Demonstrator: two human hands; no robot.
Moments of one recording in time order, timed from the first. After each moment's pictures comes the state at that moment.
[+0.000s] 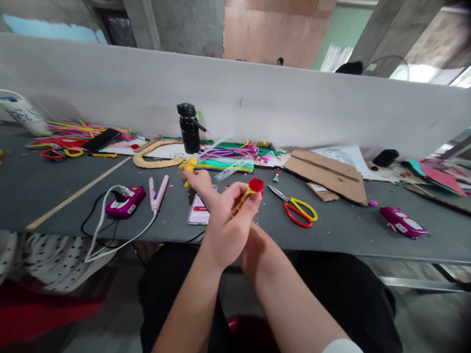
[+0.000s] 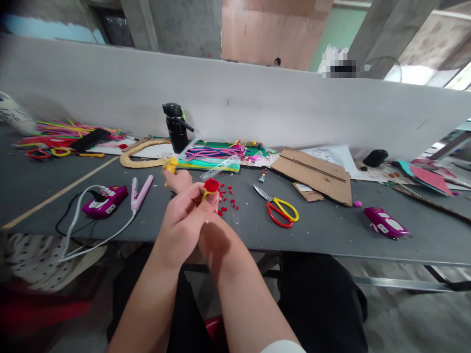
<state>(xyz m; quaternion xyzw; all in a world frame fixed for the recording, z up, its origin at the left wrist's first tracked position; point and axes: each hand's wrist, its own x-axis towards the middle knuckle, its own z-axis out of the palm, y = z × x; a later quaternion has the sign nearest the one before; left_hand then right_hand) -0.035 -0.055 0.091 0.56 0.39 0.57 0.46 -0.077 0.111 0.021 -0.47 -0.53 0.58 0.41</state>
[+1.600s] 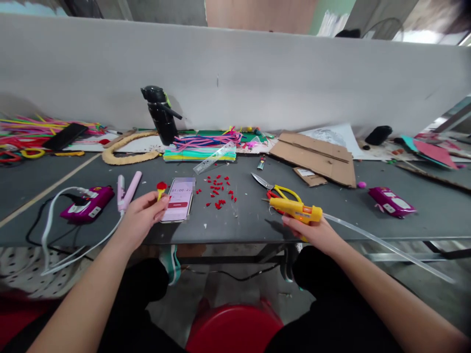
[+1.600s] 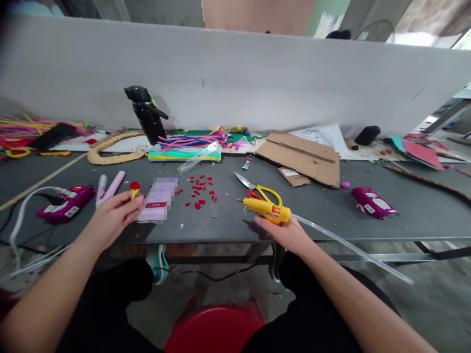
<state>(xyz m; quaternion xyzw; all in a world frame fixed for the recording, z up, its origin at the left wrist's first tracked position) -0.146 -0.001 -0.008 0.48 0.57 0.49 0.45 0.281 -0.027 -0.025 -0.62 -0.58 0.43 0.31</state>
